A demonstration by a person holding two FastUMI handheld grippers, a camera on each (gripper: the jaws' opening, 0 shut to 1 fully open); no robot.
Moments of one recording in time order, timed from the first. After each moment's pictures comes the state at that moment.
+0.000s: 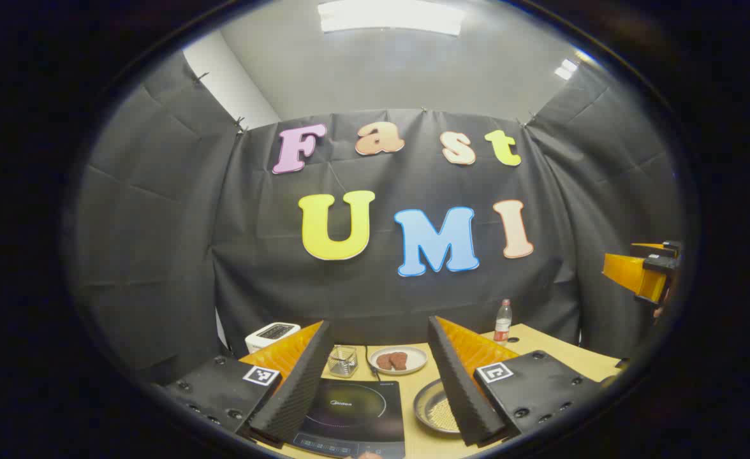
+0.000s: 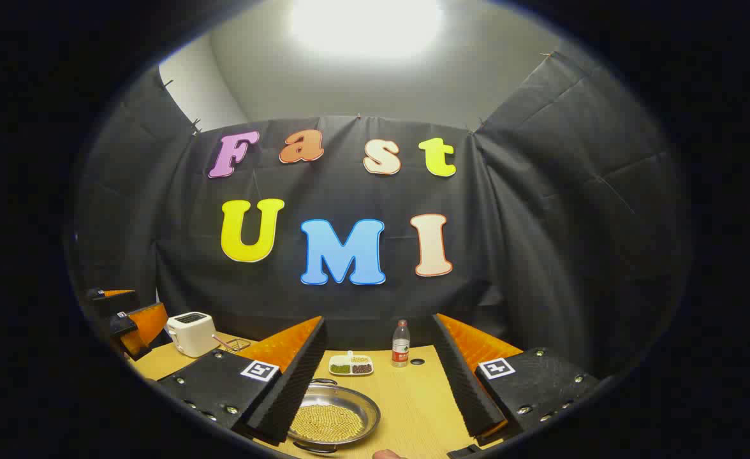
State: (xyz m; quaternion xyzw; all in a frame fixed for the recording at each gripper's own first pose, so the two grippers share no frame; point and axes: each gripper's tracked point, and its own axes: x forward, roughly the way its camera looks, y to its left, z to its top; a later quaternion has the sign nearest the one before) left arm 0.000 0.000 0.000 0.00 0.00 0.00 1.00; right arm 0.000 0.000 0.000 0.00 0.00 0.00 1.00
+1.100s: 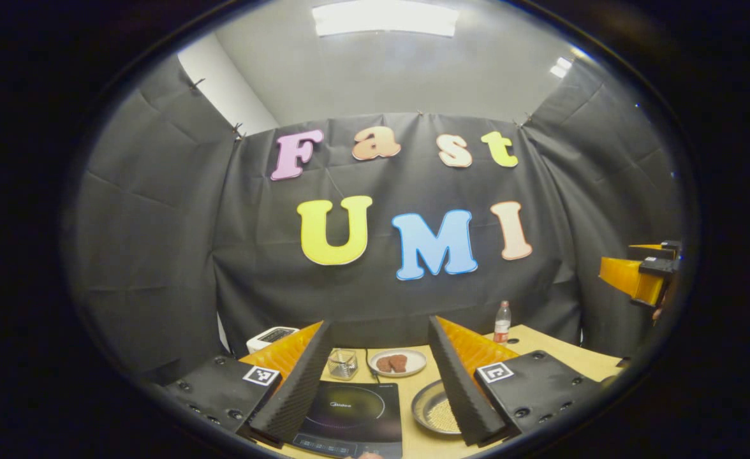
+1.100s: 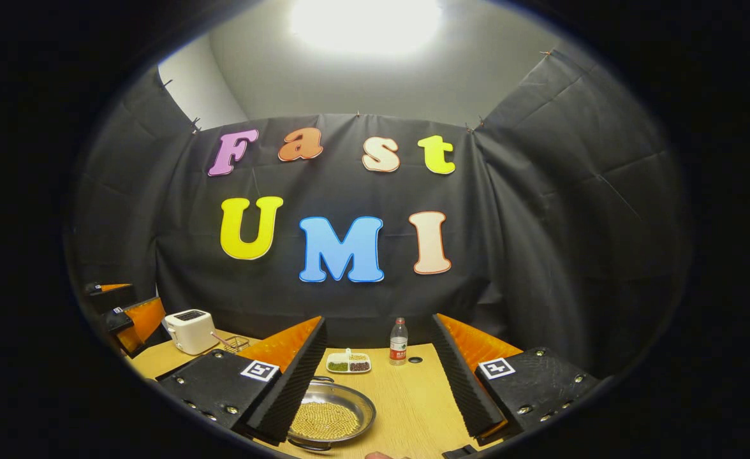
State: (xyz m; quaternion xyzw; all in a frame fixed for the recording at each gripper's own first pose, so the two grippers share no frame) left arm -0.005 -0.014 0.005 0.01 -0.01 0.00 1.00; right arm -0.001 -0.008 -0.002 0.00 0.00 0.00 1.00
